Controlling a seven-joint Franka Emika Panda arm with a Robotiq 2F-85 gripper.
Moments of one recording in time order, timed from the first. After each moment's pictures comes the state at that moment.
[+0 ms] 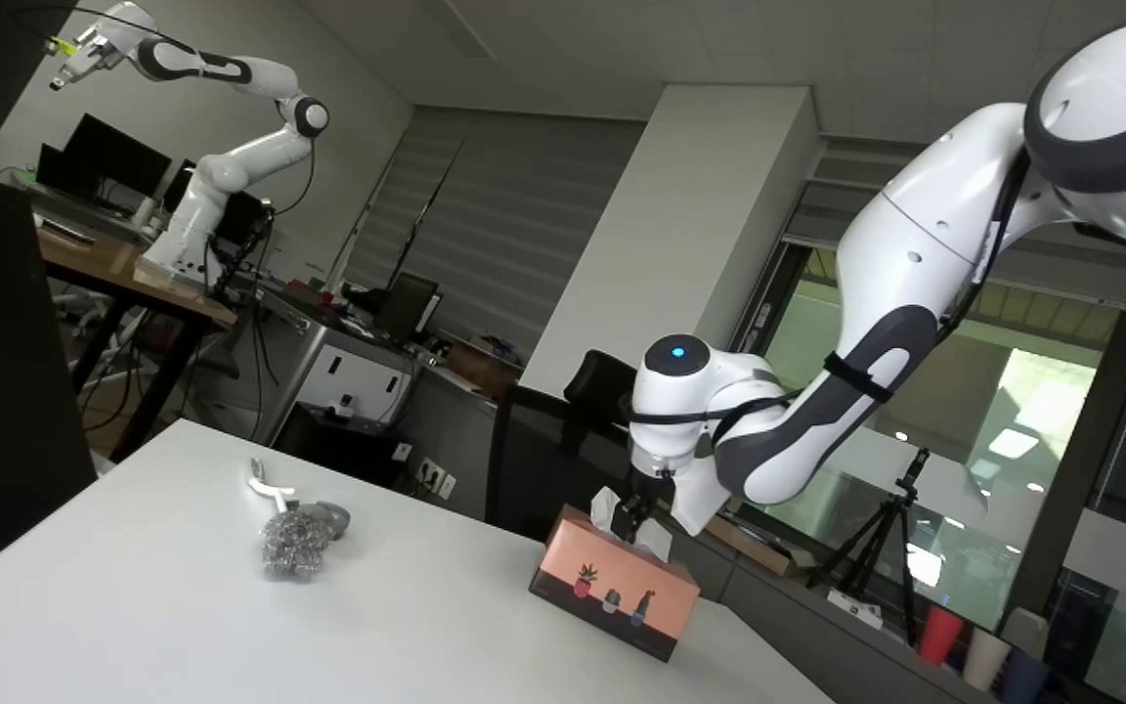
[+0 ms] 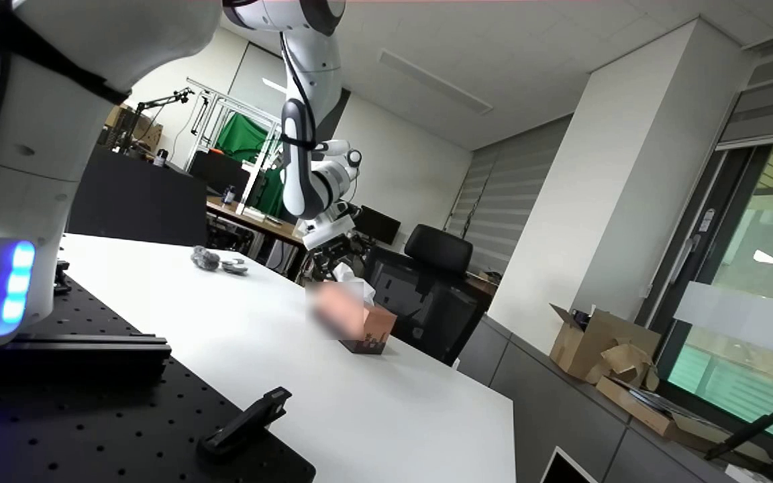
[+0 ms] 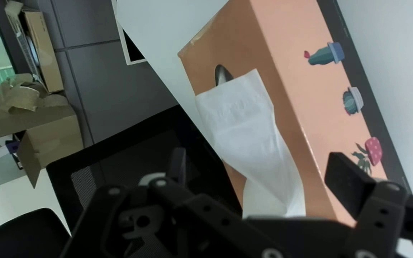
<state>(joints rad) 0.36 0.74 -0.31 -1.73 -1.38 2.66 0.79</state>
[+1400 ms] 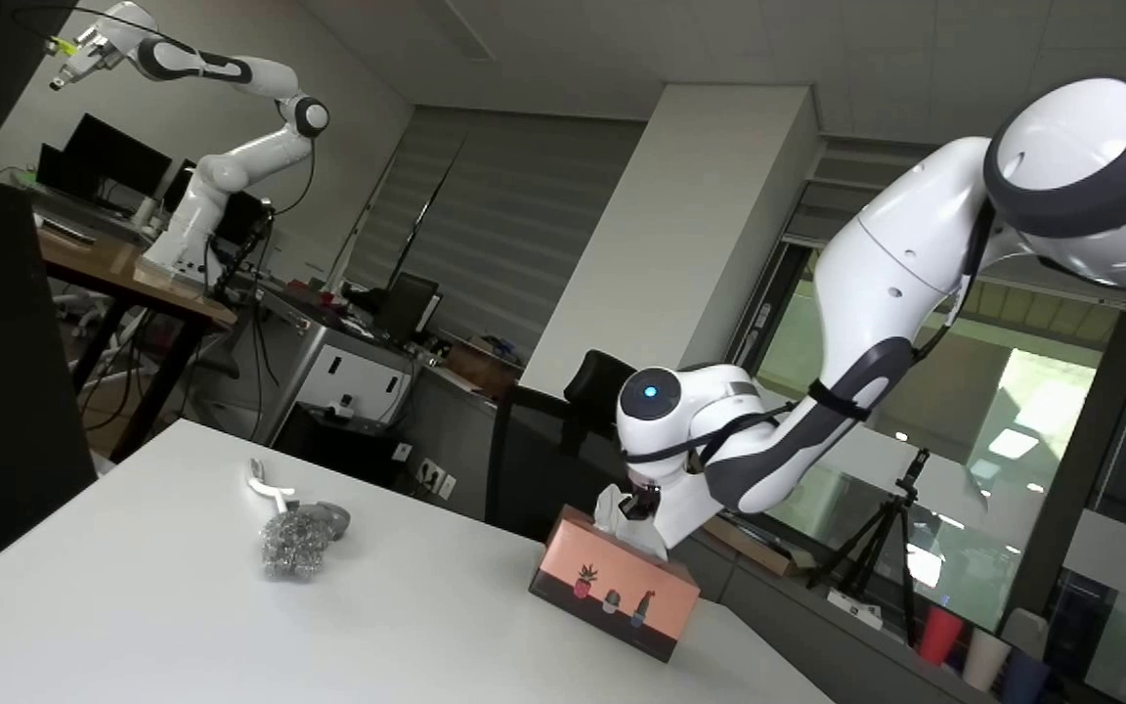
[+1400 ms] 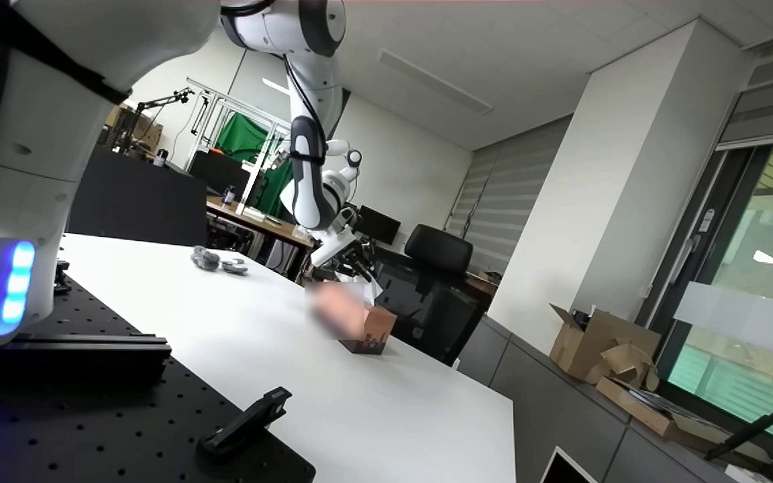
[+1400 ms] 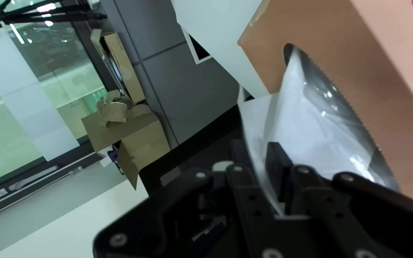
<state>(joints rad) 0.31 0.84 -0.26 -1.59 -1.61 2.46 1.20</state>
